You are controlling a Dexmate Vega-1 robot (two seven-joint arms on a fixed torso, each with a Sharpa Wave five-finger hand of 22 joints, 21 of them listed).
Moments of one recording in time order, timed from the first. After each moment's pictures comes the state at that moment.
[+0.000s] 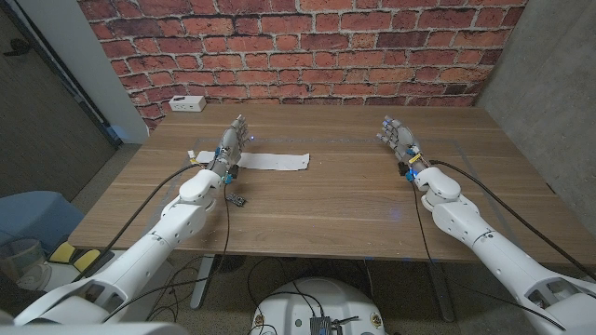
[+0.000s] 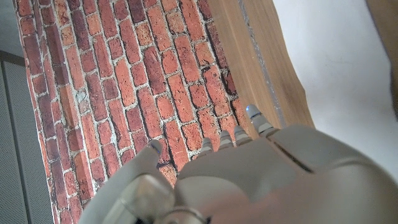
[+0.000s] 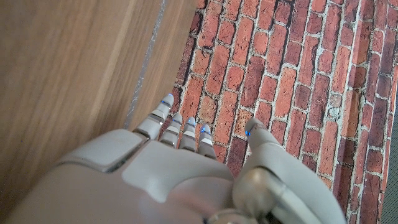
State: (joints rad) left arm 0.86 0.55 0.37 -1.36 -0.60 -0.23 0.04; left_hand 0.05 0.08 0.47 0.15 0.24 -0.17 -0.10 0.19 0.17 -0.17 -0.01 0.22 0.18 -0.17 0.05 0.20 0.17 -0.17 0.11 0.66 0.18; right arm -0.85 -0.52 -0.38 -1.32 0.63 0.28 0.02; right_hand 0.28 0.15 0.42 -0.01 0.23 0.06 0.00 0.19 0.18 0.10 0.05 0.20 0.18 0.07 0.04 0.20 0.18 0.29 0.03 0.20 0.17
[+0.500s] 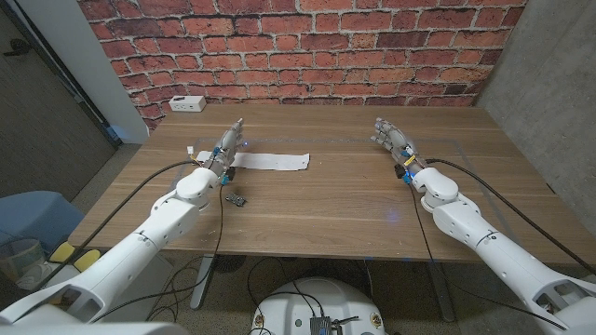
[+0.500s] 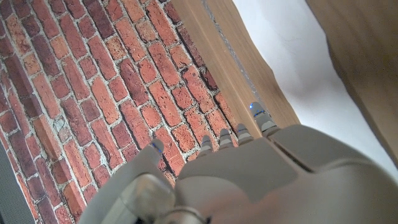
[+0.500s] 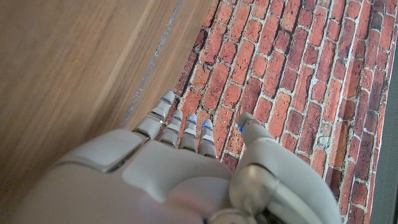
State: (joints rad) left arm 0.90 0.66 0.38 -1.54 -0.49 -0.04 0.20; left_hand 0.06 0.09 0.48 0.14 0.24 -0.15 -0.08 0.21 0.17 -0.17 0.04 0.24 0.18 -0.17 0.09 0.21 0.18 -0.17 0.16 0.65 0.18; right arm -0.86 -0.57 -0.42 -1.40 0.52 0.26 -0.02; right_hand 0.36 0.18 0.47 -0.06 0.22 0.13 -0.01 0.20 0.18 0.15 0.05 0.20 0.18 0.11 0.05 0.21 0.18 0.32 0.05 0.20 0.17
